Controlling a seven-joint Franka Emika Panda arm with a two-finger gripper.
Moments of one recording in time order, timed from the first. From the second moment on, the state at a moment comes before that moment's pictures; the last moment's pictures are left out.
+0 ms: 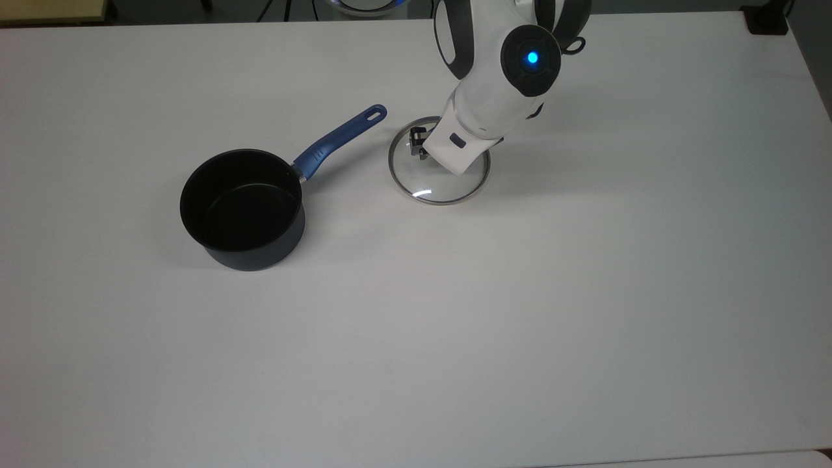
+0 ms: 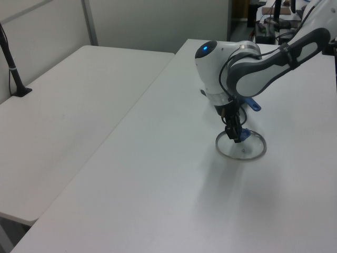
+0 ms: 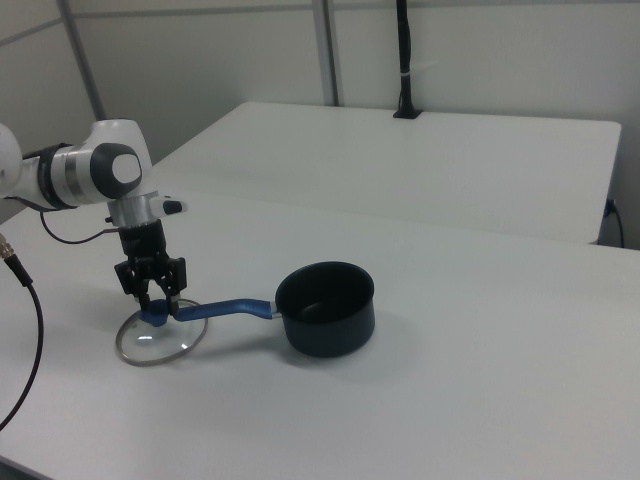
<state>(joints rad) 0.54 0.40 -0.23 -1.75 -0.06 1.82 0.14</state>
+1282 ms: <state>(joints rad) 0.19 0.13 -0.12 -1.68 -0.02 1.65 0.00</state>
